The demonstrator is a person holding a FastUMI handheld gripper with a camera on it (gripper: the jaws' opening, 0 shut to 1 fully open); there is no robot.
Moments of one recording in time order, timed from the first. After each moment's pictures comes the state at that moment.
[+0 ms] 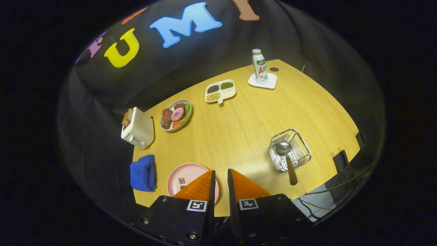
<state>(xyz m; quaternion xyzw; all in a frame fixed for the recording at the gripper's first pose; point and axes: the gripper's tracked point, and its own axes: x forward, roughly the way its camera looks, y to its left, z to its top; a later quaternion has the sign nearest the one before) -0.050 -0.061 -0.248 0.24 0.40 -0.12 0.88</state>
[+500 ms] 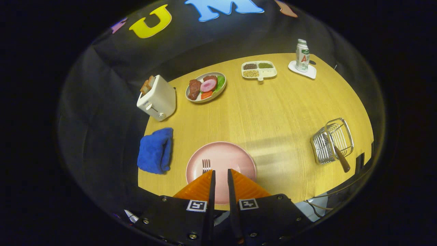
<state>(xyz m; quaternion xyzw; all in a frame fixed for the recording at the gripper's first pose) -0.026 0.047 -0.285 0.20 0.46 -0.02 0.86</state>
